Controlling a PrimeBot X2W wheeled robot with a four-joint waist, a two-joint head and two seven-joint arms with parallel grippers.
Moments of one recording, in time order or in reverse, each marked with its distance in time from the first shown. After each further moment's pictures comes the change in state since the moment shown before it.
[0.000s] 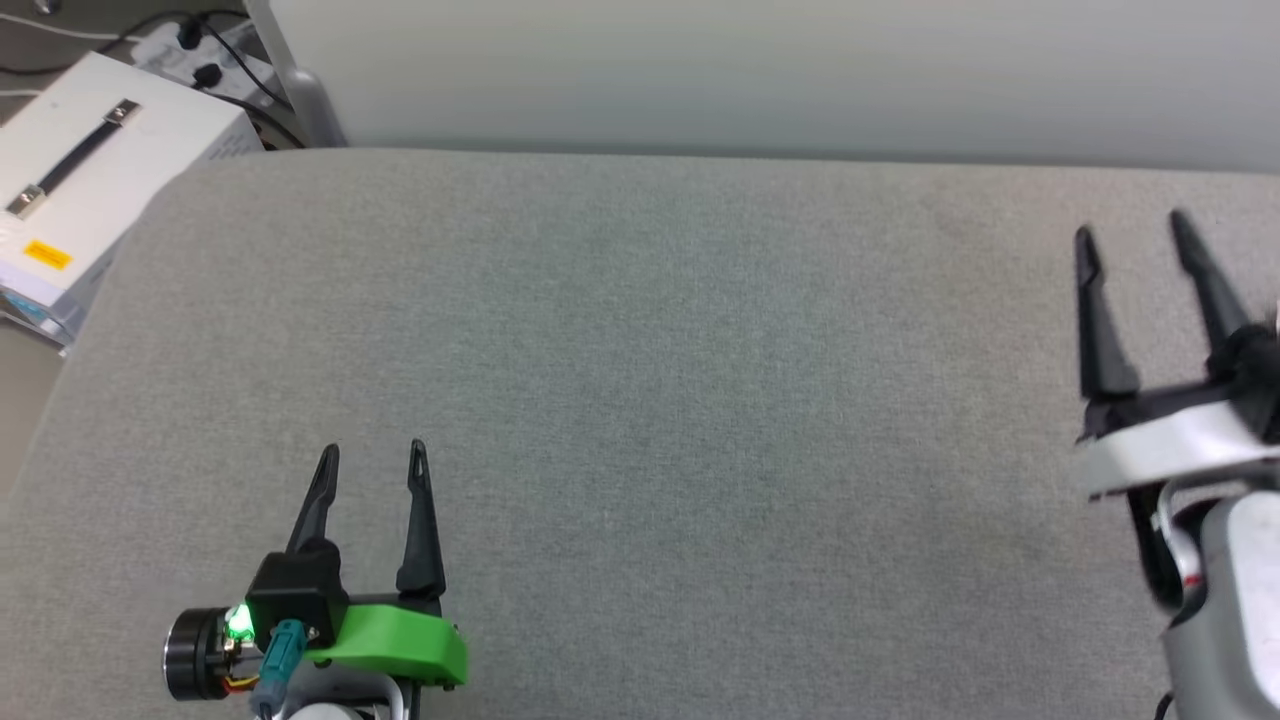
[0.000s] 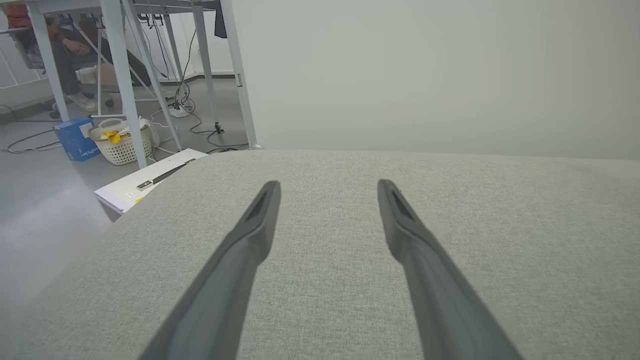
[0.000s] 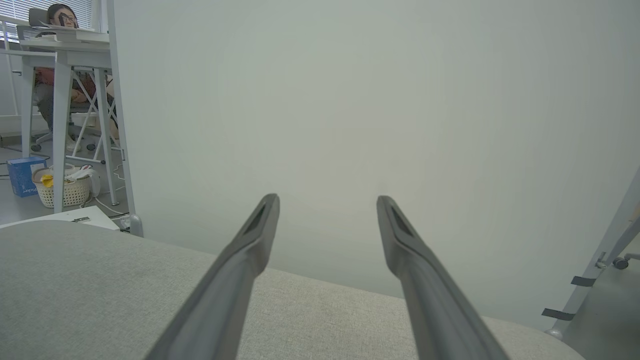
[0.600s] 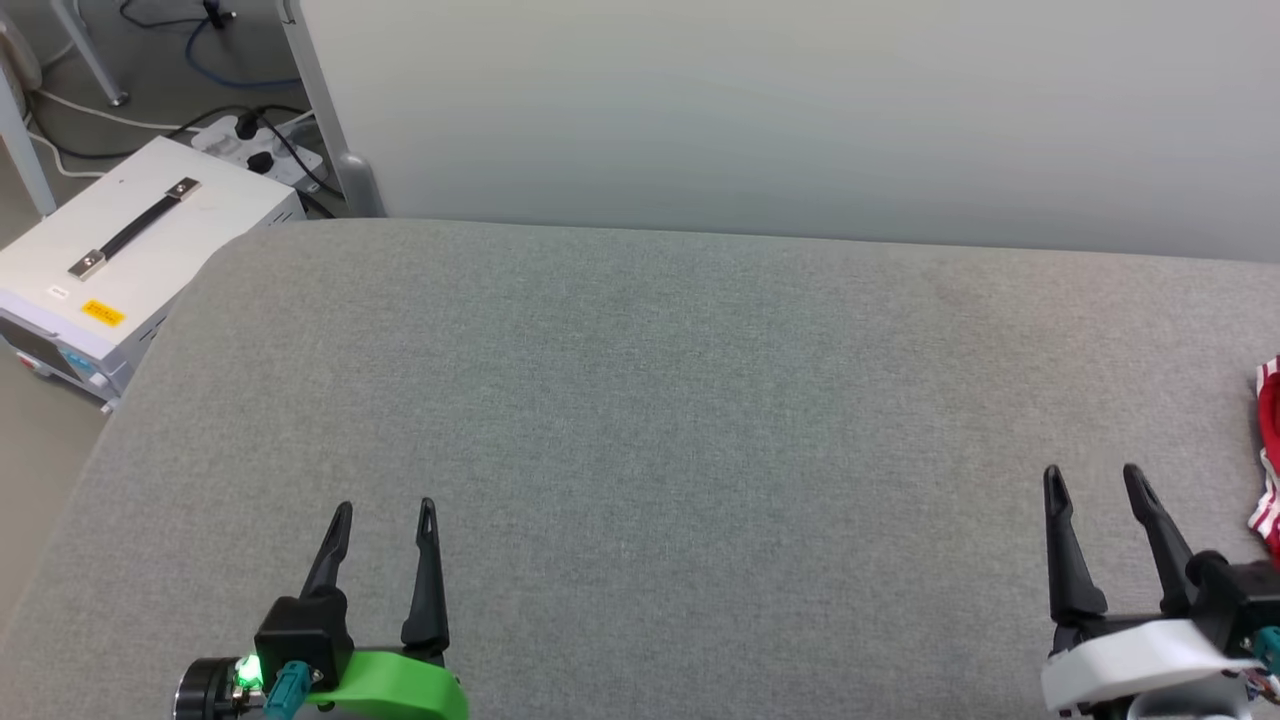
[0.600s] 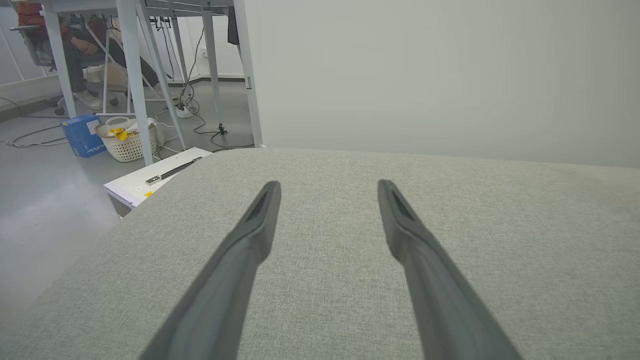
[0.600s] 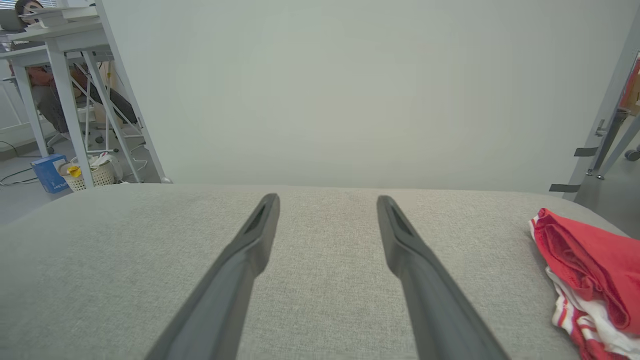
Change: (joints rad) left arm 0.071 -0.004 0.010 0.033 -0.010 -0.043 0.000; right arm 0.364 0.127 -0.058 -0.050 0.038 0.000 0.000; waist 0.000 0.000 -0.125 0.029
